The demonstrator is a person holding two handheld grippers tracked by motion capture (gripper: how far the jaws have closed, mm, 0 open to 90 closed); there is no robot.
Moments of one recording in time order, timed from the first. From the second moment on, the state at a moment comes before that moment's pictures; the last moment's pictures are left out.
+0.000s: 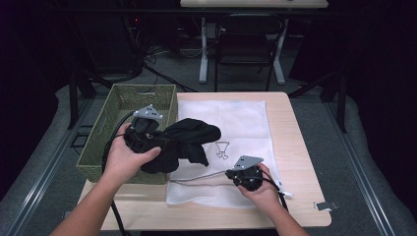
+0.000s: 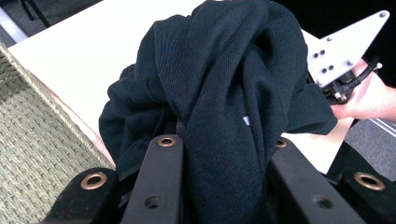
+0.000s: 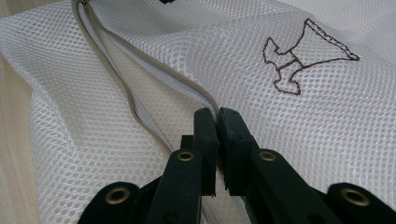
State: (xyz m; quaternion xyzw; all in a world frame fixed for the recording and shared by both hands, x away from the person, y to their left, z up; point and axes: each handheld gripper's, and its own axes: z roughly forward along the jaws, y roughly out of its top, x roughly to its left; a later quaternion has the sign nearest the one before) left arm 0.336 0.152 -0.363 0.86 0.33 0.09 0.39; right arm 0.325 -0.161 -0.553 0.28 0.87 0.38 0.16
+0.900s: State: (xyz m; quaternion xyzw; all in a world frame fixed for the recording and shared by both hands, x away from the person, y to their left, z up) left arm 0.296 0.166 -0.381 0.86 0.32 0.09 0.40; right arm 0.341 -0.159 -0.545 0.27 0.88 0.36 0.16
